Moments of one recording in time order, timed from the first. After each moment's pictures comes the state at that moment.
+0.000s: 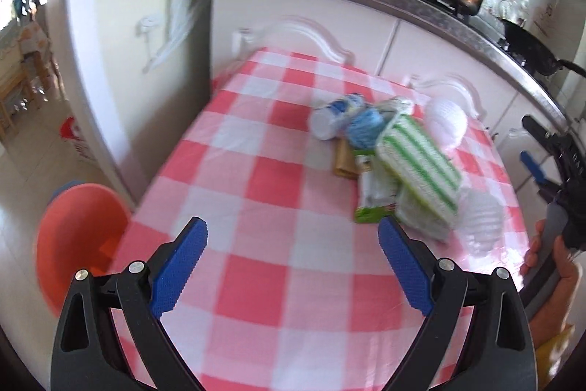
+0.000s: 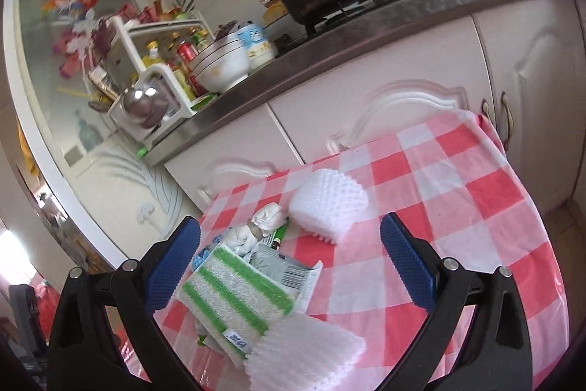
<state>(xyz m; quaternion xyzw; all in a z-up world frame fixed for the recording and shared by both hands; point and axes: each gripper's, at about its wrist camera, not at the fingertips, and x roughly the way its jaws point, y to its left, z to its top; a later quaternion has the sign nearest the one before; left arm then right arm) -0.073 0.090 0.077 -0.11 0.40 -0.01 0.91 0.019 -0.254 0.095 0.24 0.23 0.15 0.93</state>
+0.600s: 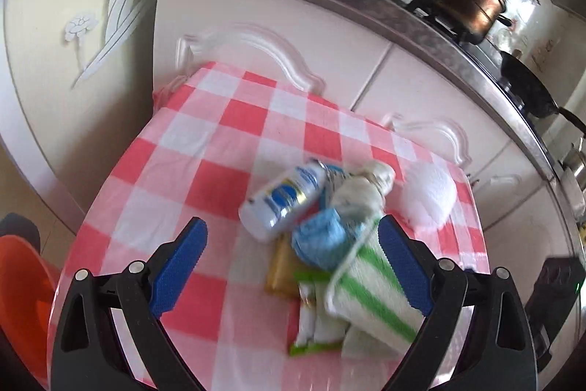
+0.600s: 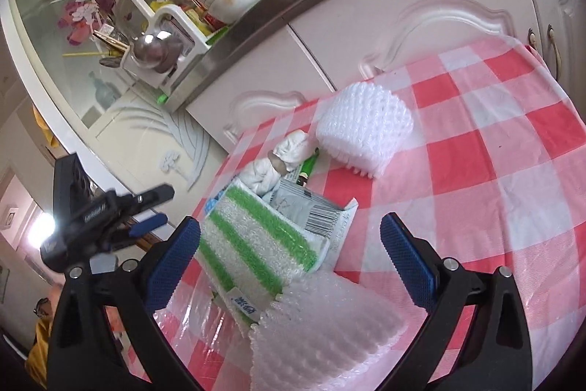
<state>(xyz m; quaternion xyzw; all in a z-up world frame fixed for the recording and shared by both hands) 0.066 0.074 0.083 -0.17 0.40 -0.05 0.90 0.042 -0.226 0.053 0.24 0.33 0.23 0.88</state>
